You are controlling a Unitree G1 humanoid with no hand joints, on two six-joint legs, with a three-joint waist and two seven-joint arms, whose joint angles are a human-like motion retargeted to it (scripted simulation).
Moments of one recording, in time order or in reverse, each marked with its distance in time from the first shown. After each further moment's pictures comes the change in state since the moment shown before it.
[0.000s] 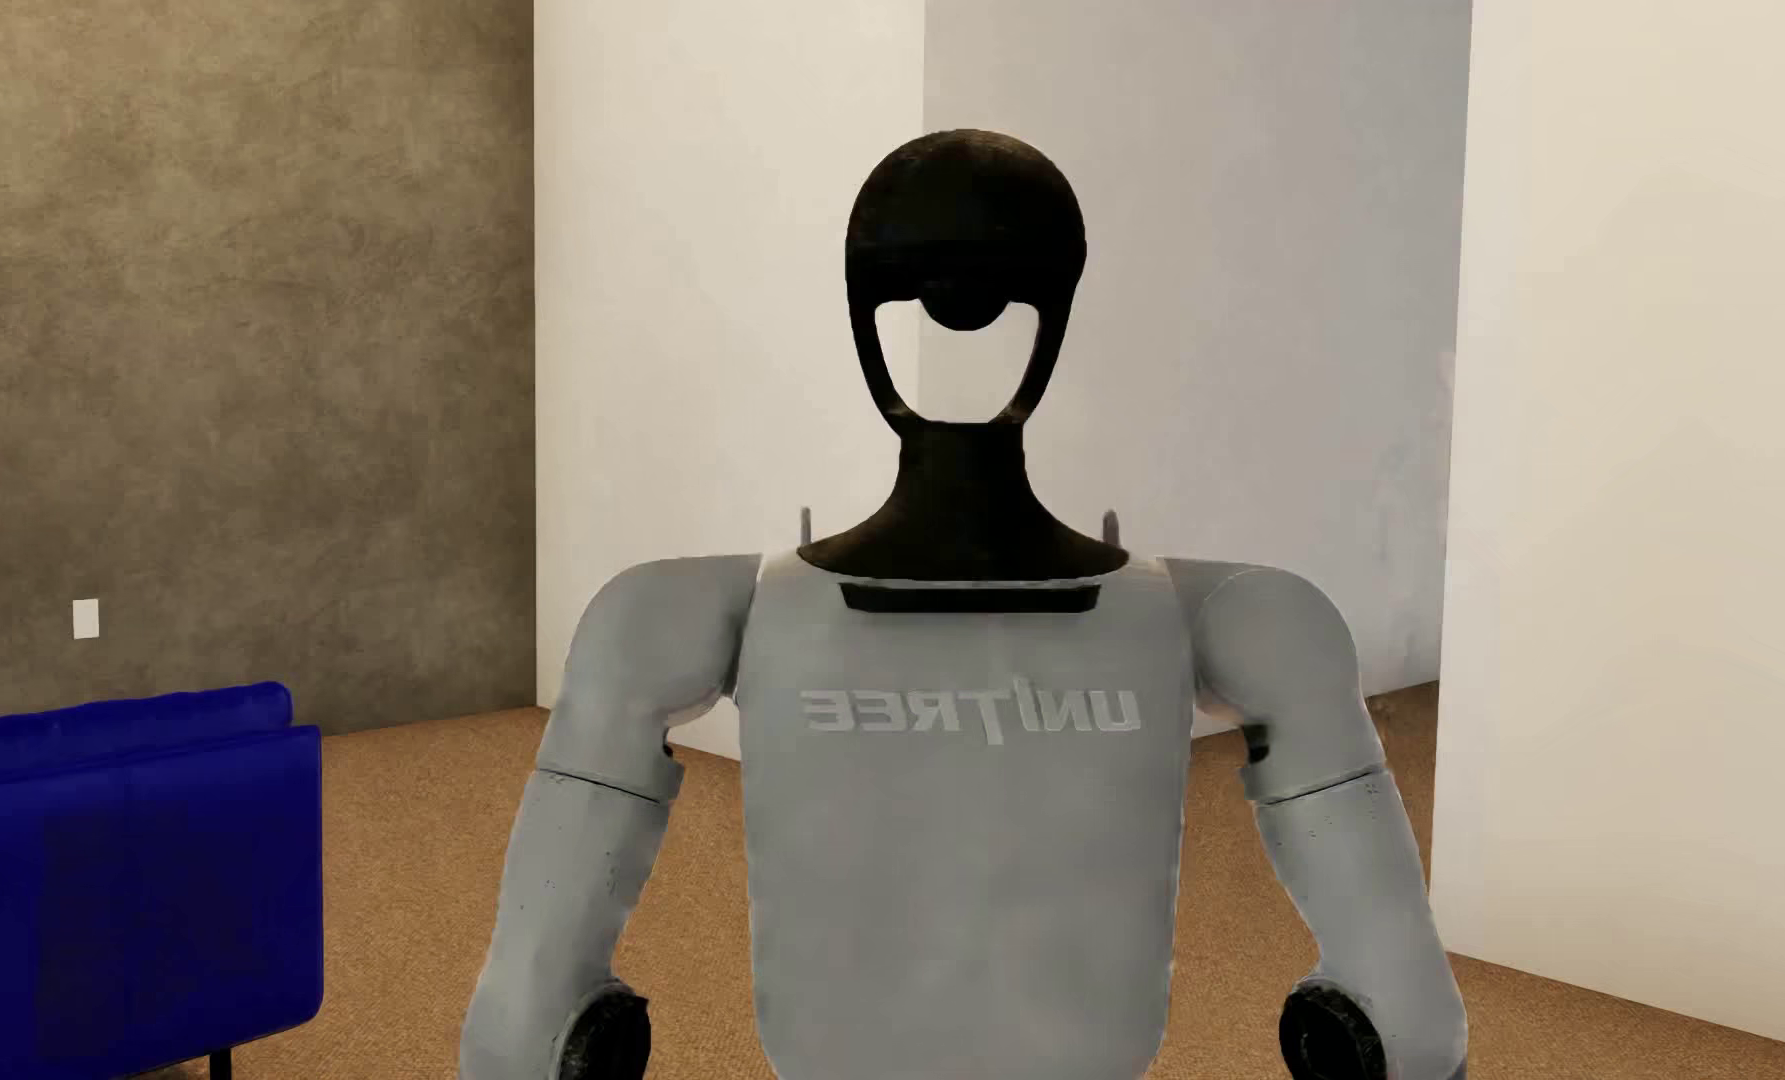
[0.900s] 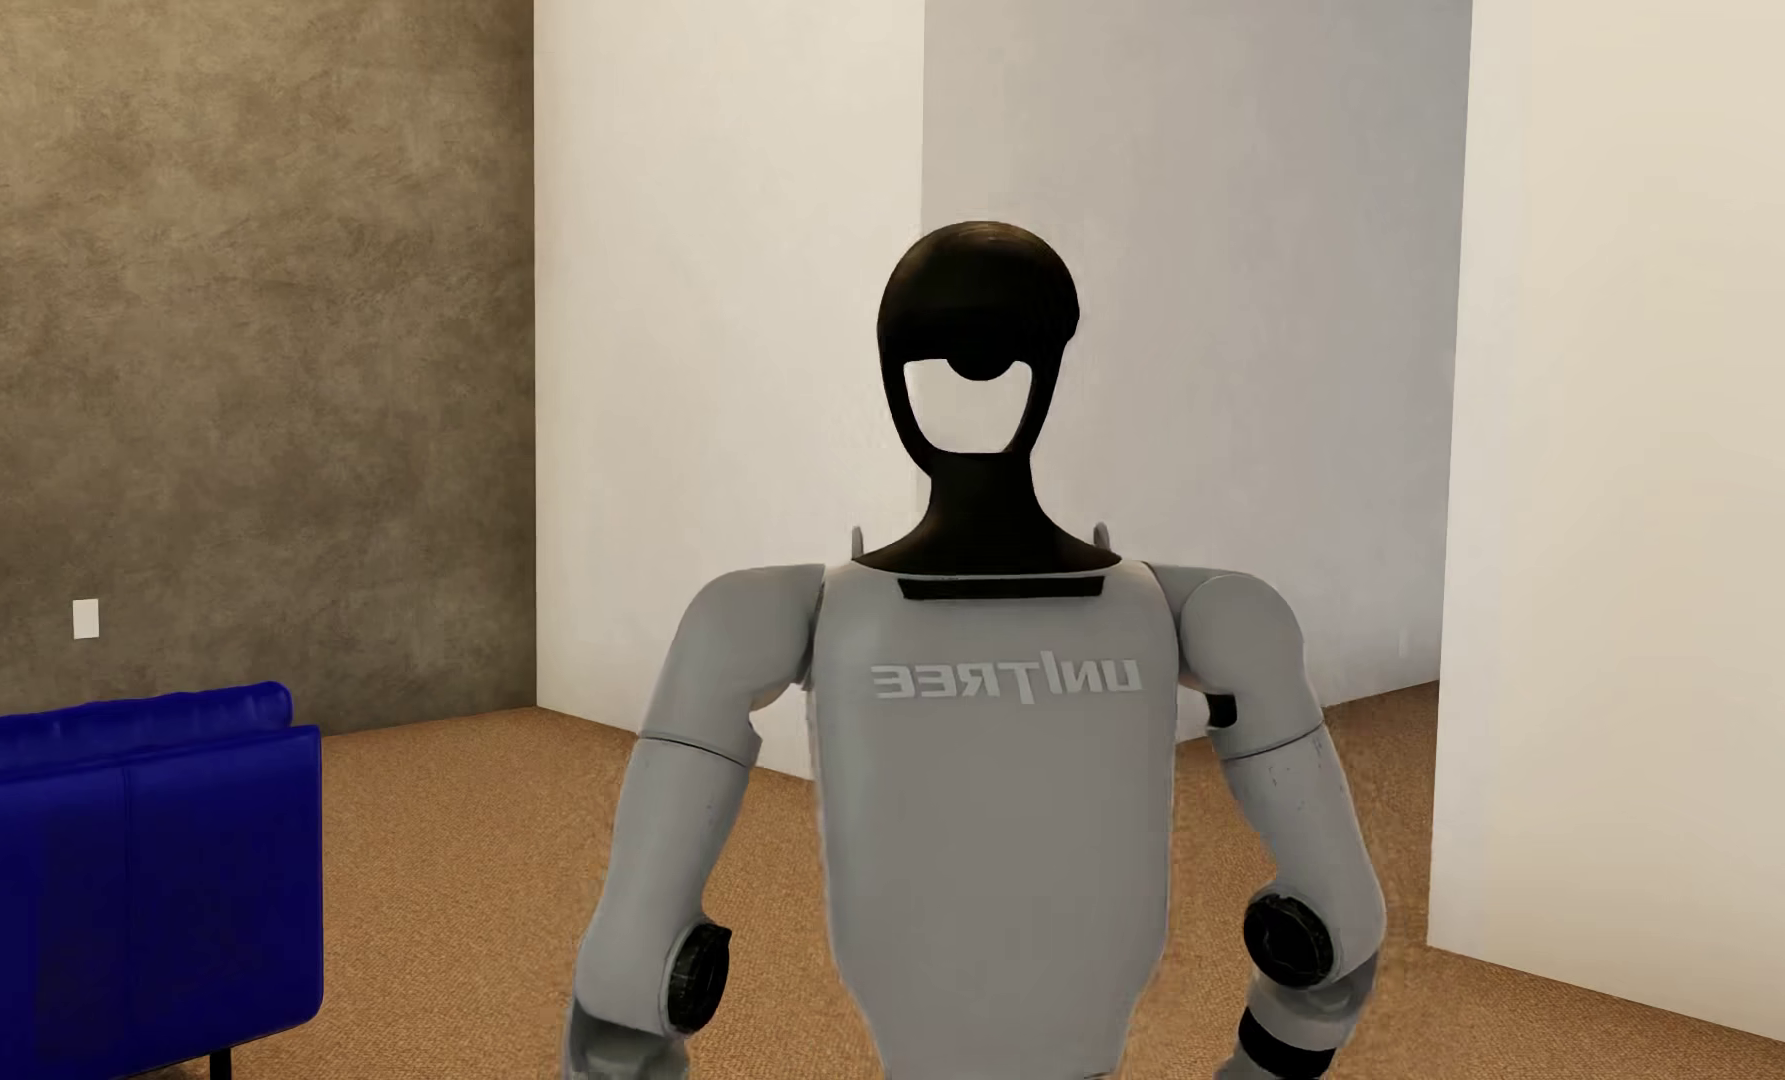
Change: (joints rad) body -0.547 0.324 0.163 0.016 0.003 -0.035 0.000 0.000 0.131 0.527 -0.085 0.000 -0.203 -0.094 -0.124 0.051 -0.031 0.000 0.000 0.069 0.020 0.077 -0.077 0.000 0.000 0.000 0.000 0.000 0.000
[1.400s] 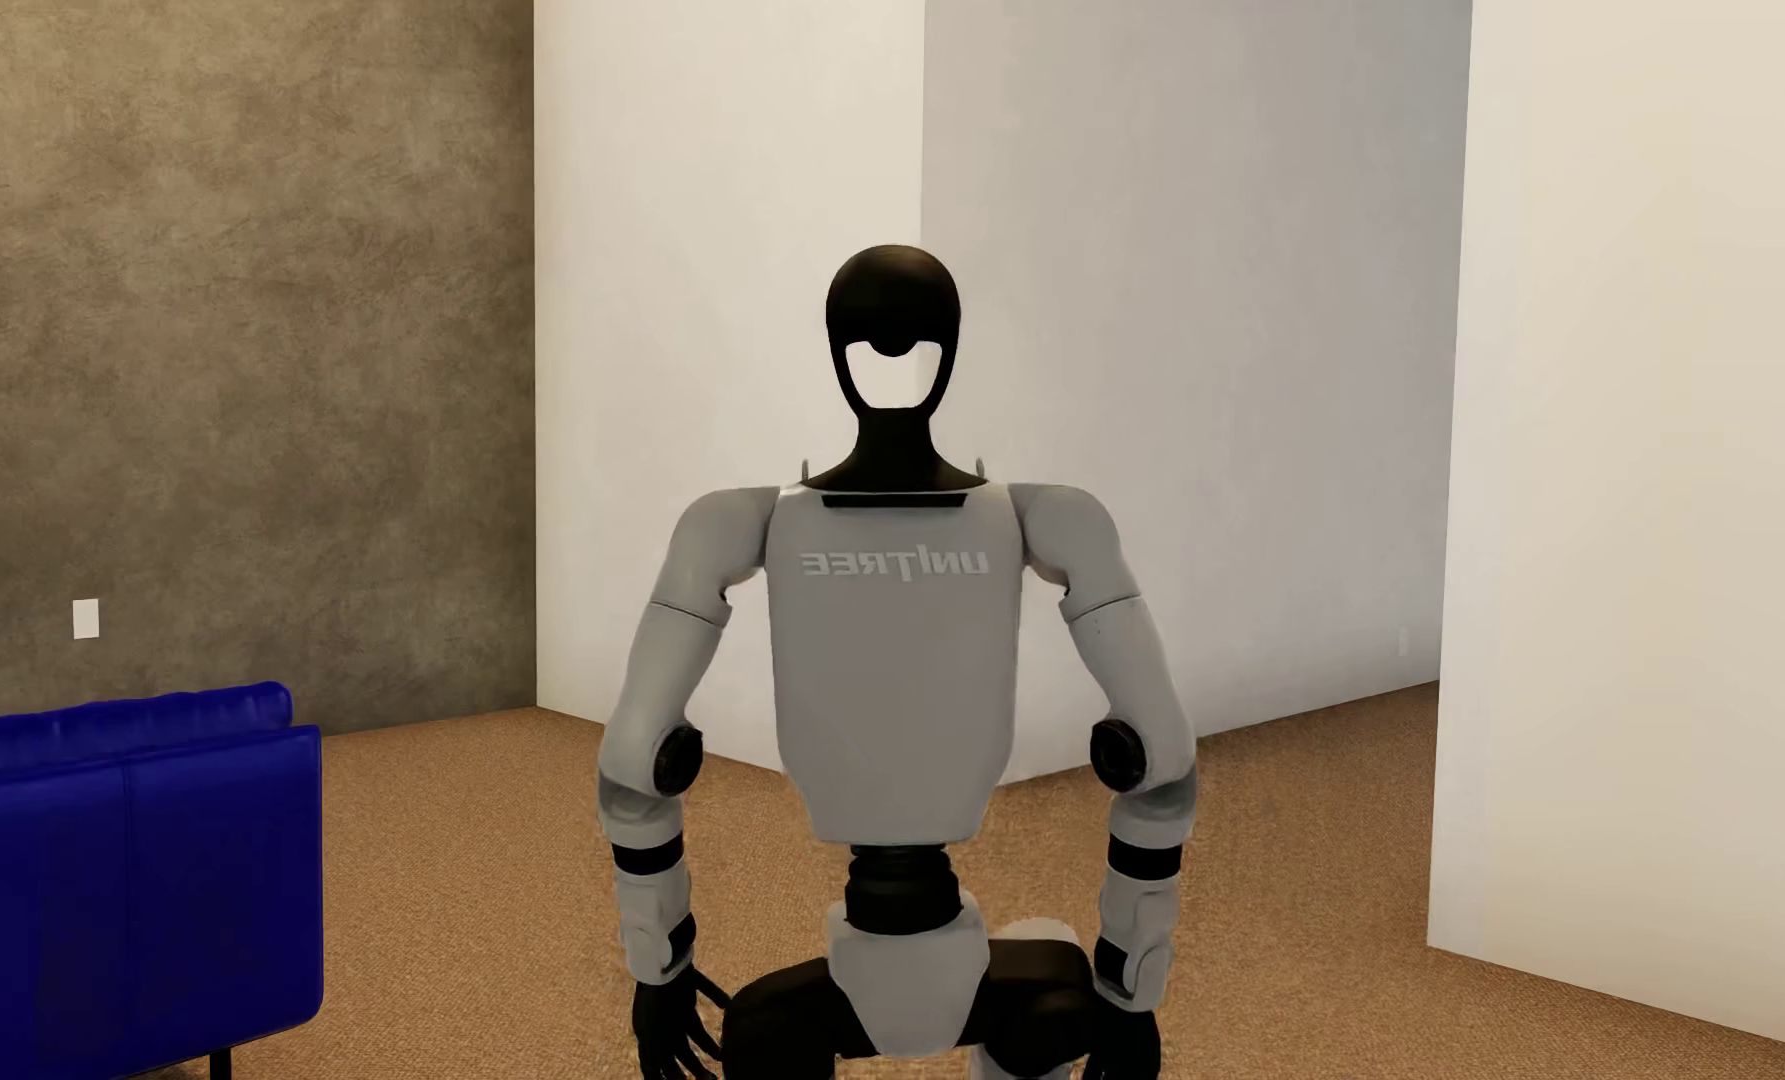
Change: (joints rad) body 0.681 -0.682 -0.328 -0.078 -0.046 0.038 0.000 0.000 0.026 -0.160 0.319 -0.109 0.230 -0.225 0.748 0.026 -0.019 0.000 0.000 0.013 0.051 -0.180 0.043 0.000 0.000 0.000 0.000 0.000 0.000
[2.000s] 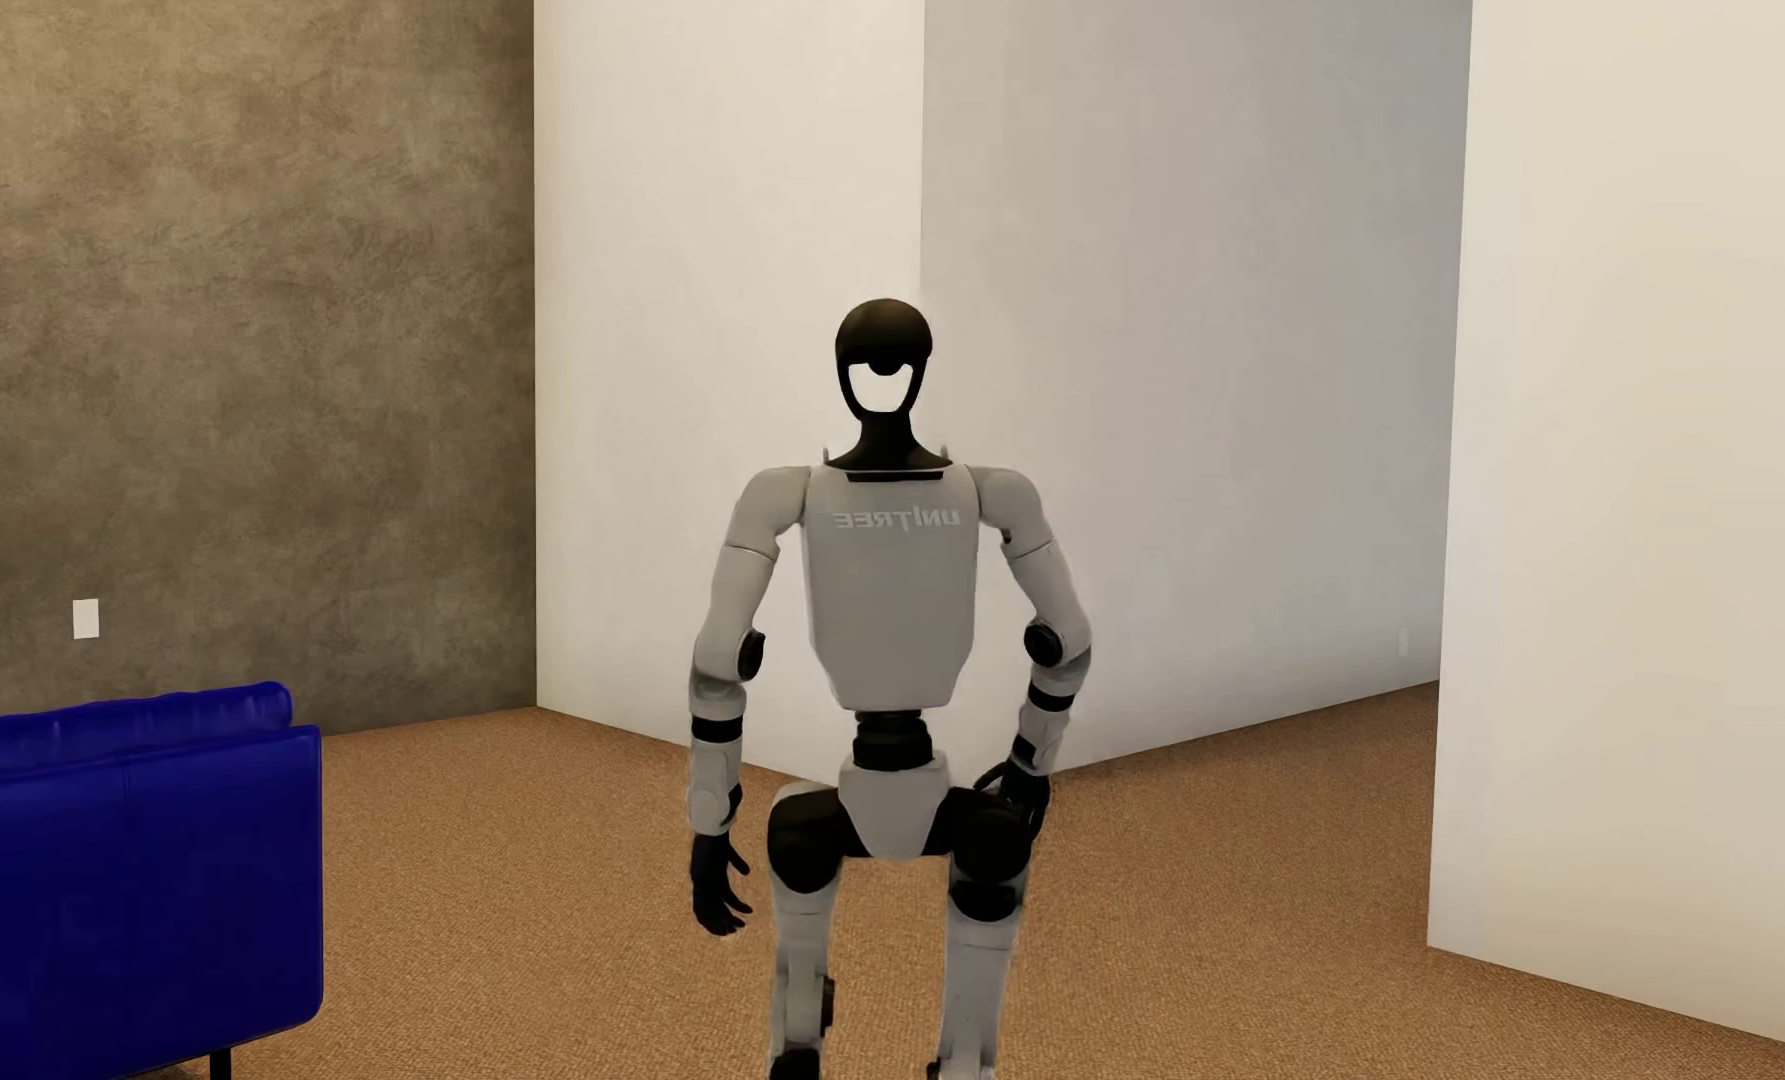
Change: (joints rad) body -0.561 0.681 0.339 0.112 0.049 -0.023 0.000 0.000 -0.056 -0.028 -0.307 0.110 -0.239 0.262 -0.608 -0.004 -0.052 0.000 0.000 -0.004 -0.130 0.097 -0.116 0.000 0.000 0.000 0.000 0.000 0.000
